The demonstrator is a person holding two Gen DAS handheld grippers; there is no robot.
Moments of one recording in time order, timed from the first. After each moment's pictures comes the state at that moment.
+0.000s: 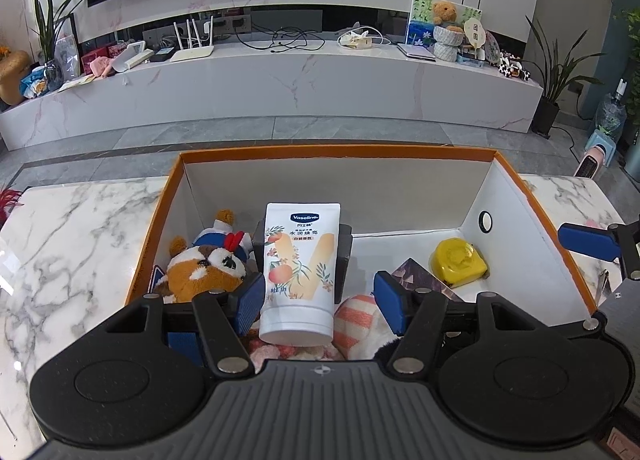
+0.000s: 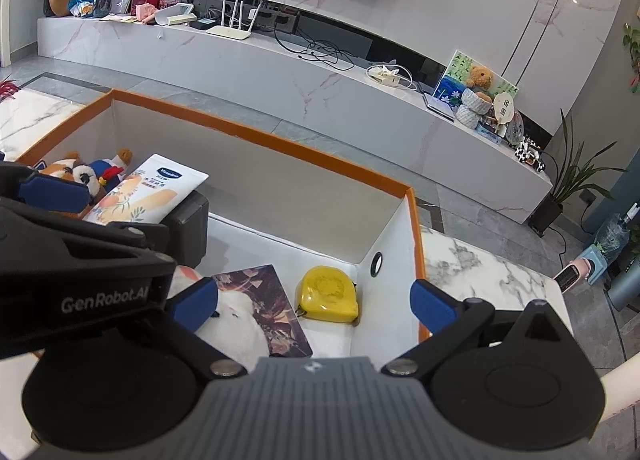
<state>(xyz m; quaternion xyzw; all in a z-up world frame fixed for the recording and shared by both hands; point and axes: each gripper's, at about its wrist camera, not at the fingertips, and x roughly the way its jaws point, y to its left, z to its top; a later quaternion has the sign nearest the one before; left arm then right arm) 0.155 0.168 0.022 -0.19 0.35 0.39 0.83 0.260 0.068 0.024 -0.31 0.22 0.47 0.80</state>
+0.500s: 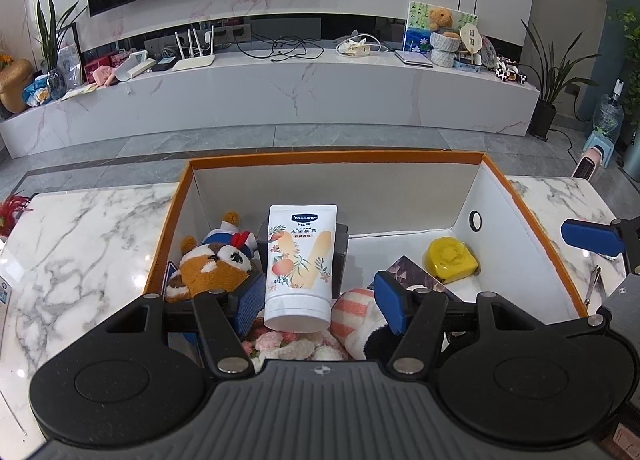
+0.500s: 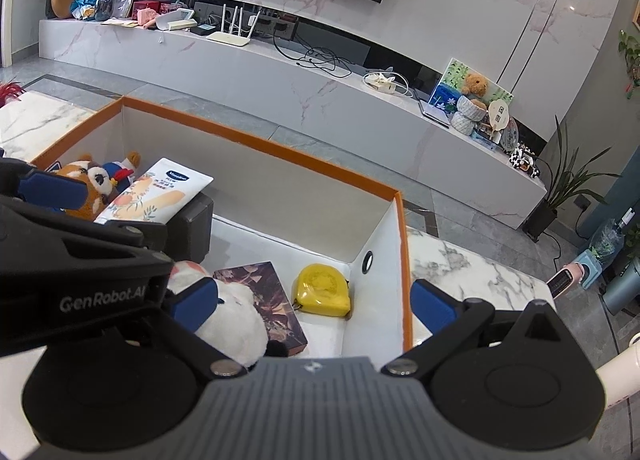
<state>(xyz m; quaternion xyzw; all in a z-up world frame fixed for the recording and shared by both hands) 0.146 0.155 0.033 -0.17 0.34 0.39 0.84 0.251 0.050 0.037 -0.31 0.21 0.47 0.80</state>
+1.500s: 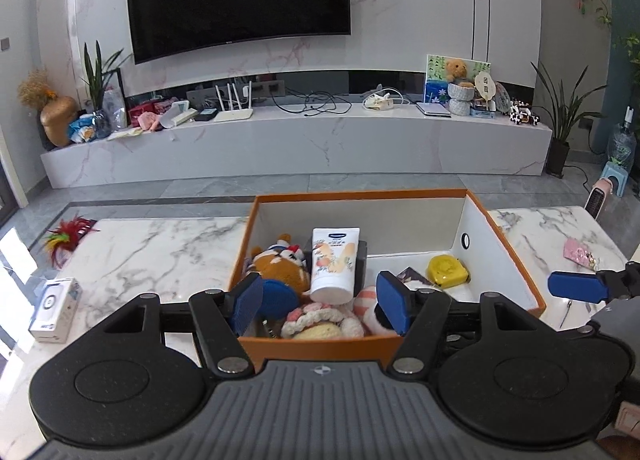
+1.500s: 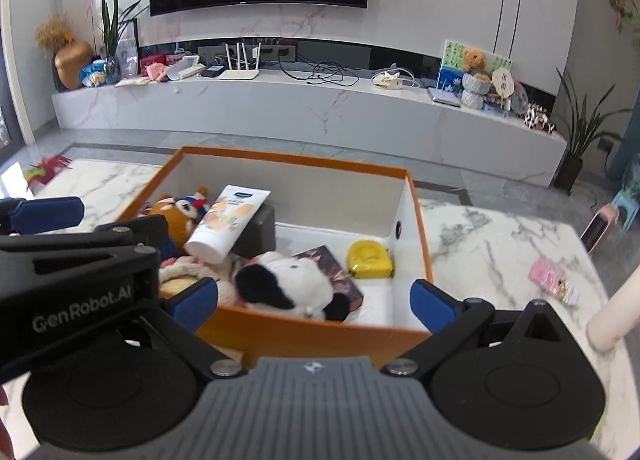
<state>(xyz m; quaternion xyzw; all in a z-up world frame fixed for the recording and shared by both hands) 0.085 0.073 0.088 -0.12 0.28 0.45 0.84 0.209 -0.030 0.079 -0.19 0.28 0.50 0.80</state>
